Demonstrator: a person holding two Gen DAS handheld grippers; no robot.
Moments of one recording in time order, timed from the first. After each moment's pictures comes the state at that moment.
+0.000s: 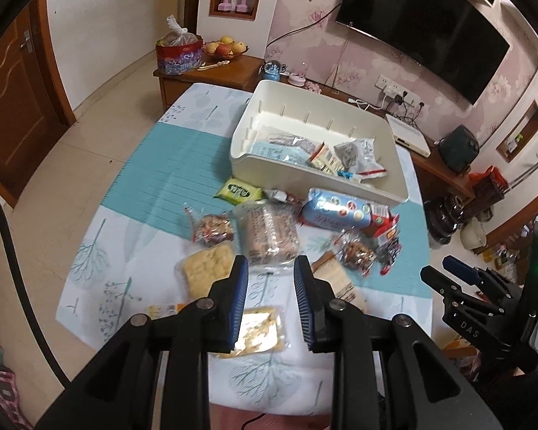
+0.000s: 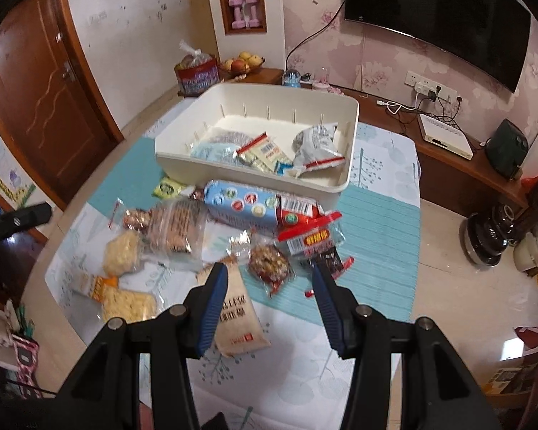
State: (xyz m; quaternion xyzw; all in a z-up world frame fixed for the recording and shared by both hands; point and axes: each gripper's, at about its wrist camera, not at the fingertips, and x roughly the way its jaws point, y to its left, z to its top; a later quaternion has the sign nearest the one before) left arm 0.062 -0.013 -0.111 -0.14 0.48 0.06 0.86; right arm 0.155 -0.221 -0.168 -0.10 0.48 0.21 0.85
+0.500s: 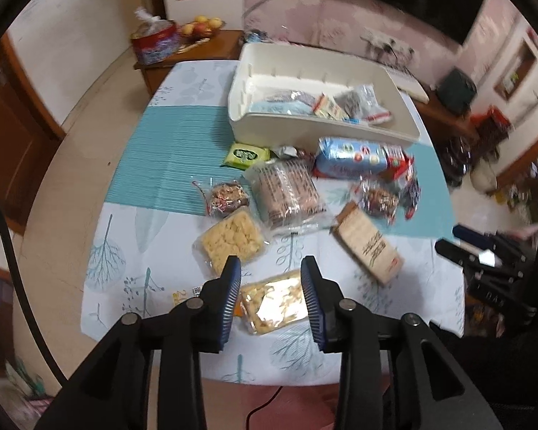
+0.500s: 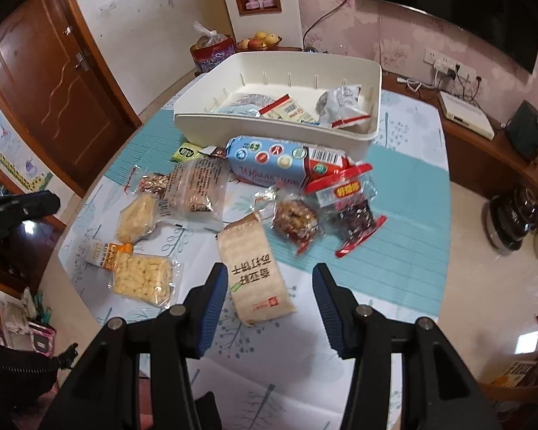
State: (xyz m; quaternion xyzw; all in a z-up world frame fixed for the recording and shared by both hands) left arm 0.062 -0.012 -0.139 -0.05 0.54 0.01 0.84; right arm 0.133 -0.226 -0.201 -0.06 0.51 0.25 0.82
